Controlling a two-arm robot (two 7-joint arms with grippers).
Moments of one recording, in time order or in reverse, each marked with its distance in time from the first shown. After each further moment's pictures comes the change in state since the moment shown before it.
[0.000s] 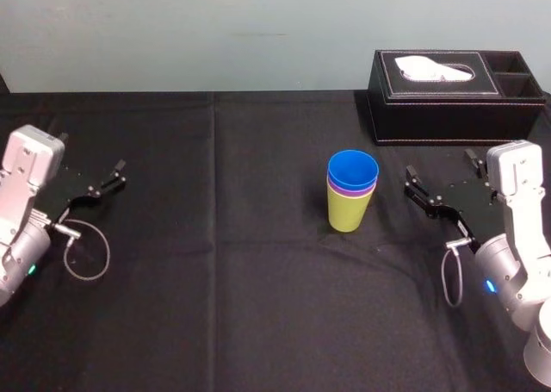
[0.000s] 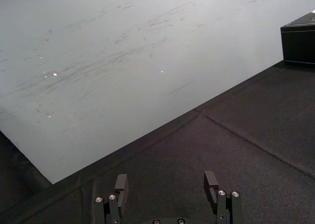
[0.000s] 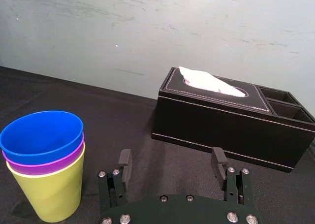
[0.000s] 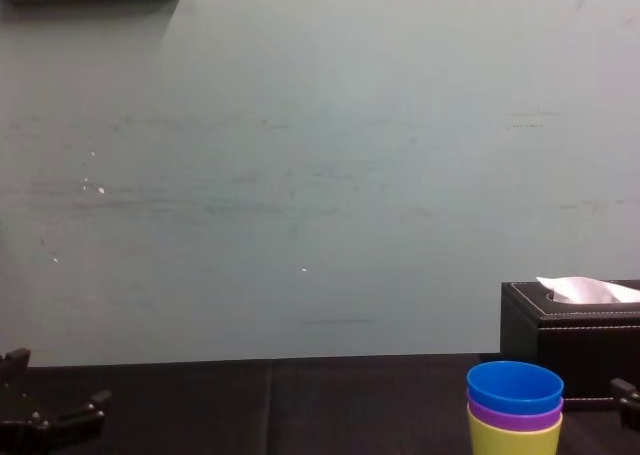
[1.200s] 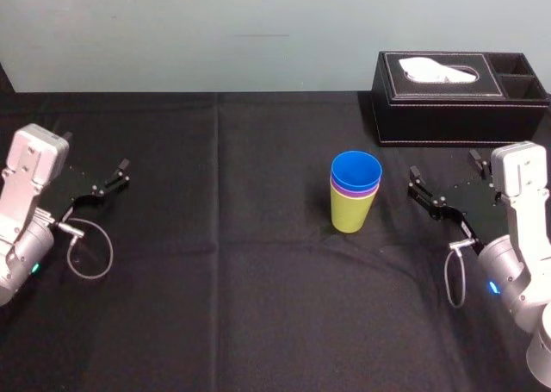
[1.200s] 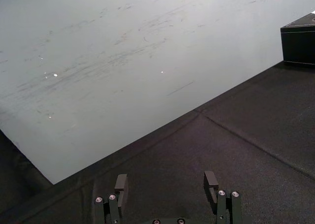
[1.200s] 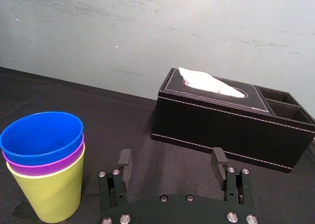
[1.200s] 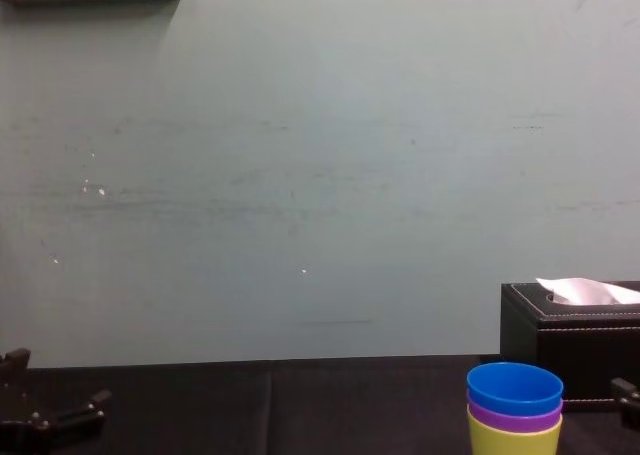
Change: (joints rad) left arm 0.000 0.000 0.000 0.000 0.000 0.000 0.000; right arm 0.000 0.000 0.000 0.000 0.000 0.000 -0.001
